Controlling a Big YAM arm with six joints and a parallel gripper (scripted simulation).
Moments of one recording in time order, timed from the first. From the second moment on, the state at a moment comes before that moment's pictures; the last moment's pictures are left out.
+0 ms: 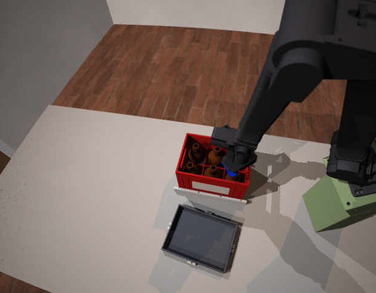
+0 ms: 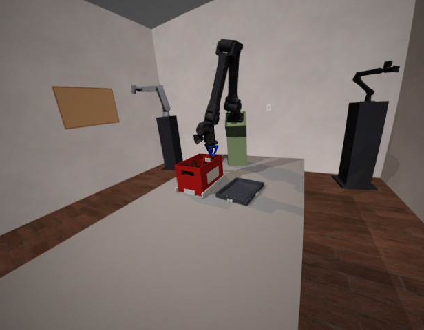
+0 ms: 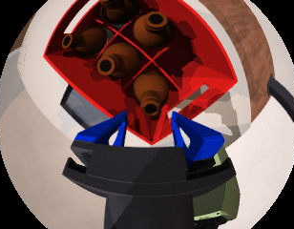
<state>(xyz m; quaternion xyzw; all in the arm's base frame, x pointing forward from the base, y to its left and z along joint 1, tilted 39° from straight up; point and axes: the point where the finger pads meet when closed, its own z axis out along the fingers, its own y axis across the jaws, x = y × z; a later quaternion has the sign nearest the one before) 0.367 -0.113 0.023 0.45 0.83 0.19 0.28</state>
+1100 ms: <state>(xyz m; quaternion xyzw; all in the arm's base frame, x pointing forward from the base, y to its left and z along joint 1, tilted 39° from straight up) 0.368 -0.113 0.023 0.45 0.83 0.19 0.28</state>
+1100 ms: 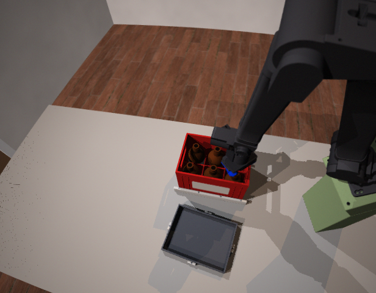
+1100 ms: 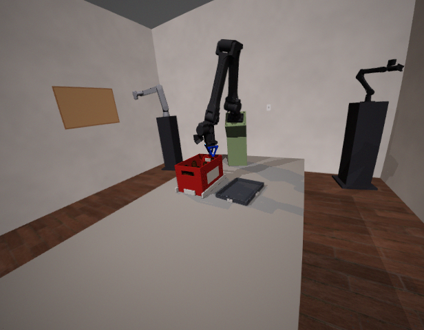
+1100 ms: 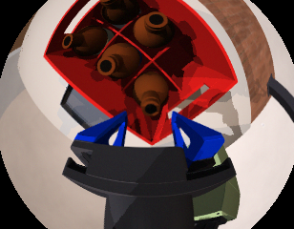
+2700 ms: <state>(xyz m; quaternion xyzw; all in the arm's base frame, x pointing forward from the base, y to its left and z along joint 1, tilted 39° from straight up) 0.368 -0.113 0.023 0.45 0.83 0.19 0.28</state>
